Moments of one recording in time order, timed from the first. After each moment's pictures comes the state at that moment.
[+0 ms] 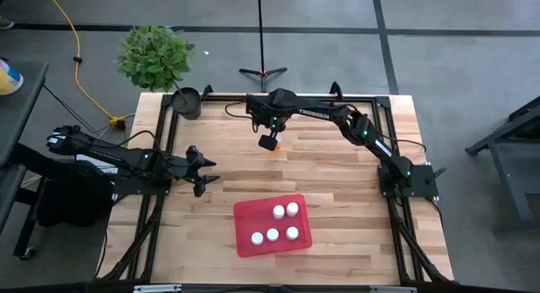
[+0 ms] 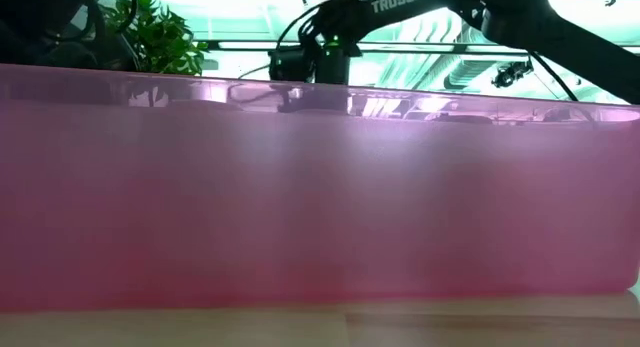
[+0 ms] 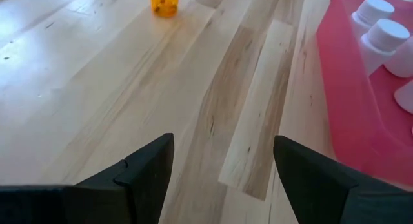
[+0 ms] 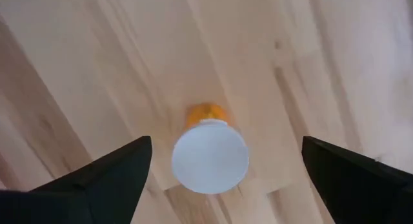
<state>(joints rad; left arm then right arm) -0.21 0.58 0.21 -0.25 -0.37 -0.45 -0.34 2.41 2.31 -1.34 0.01 0.08</state>
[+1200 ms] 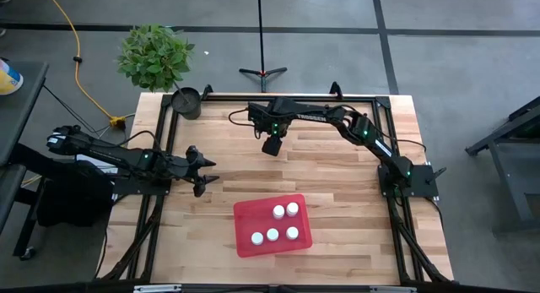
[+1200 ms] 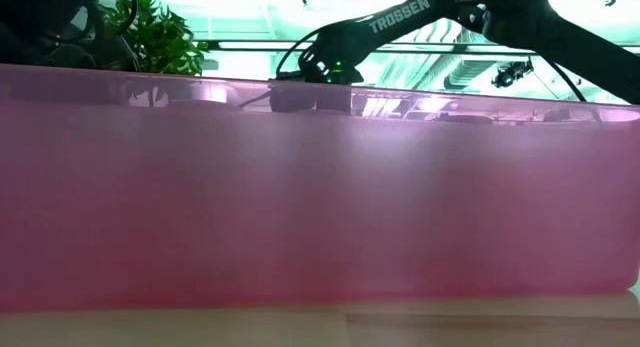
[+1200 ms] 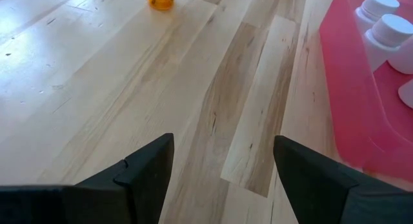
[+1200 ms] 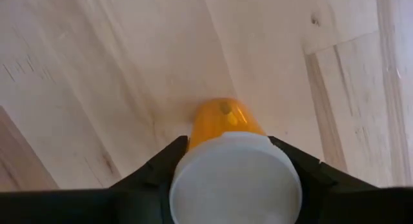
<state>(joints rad) -0.21 0.58 0.21 -0.26 -0.37 -0.45 -0.34 2.41 2.13 -1.20 0.01 0.02</state>
